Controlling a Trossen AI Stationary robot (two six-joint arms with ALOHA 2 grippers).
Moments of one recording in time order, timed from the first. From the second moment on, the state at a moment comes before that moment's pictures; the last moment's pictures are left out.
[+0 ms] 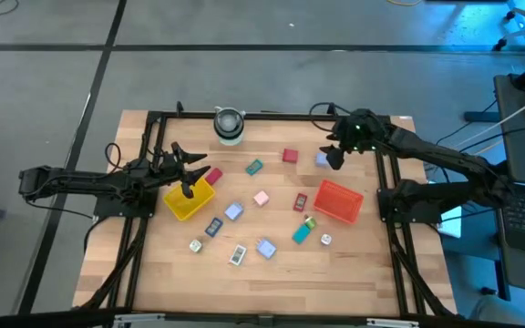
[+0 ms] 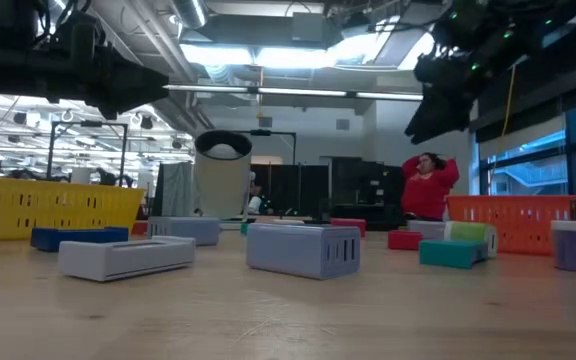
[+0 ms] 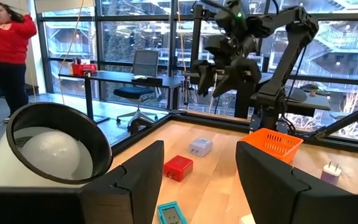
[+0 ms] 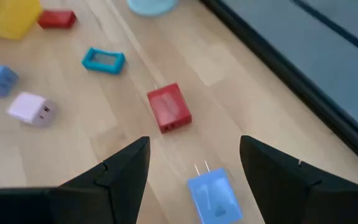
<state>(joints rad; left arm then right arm) 0.15 0.48 0.01 0.56 -0.25 -0.05 -0.57 1.07 0.74 -0.44 -0.10 0.01</state>
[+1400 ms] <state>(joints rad) 0.15 0.48 0.01 0.44 -0.23 -0.05 -0.54 1.61 0.94 -0.75 0.04 -0.17</state>
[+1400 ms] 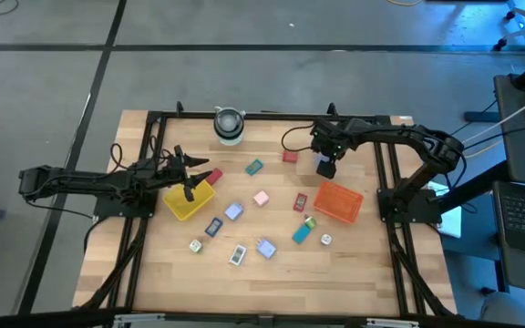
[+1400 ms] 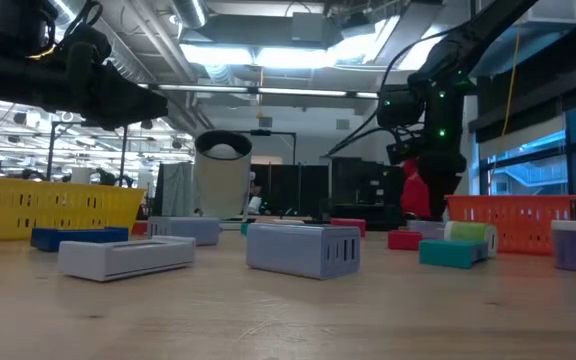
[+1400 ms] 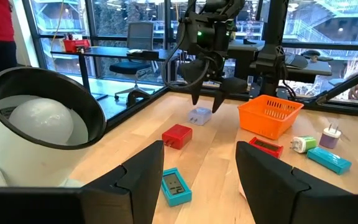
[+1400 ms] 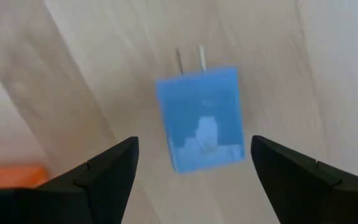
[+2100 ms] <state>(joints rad) 0.15 0.48 0.01 0.44 -0.21 -0.06 -0.56 1.74 0.94 -0.63 0.01 -0.23</state>
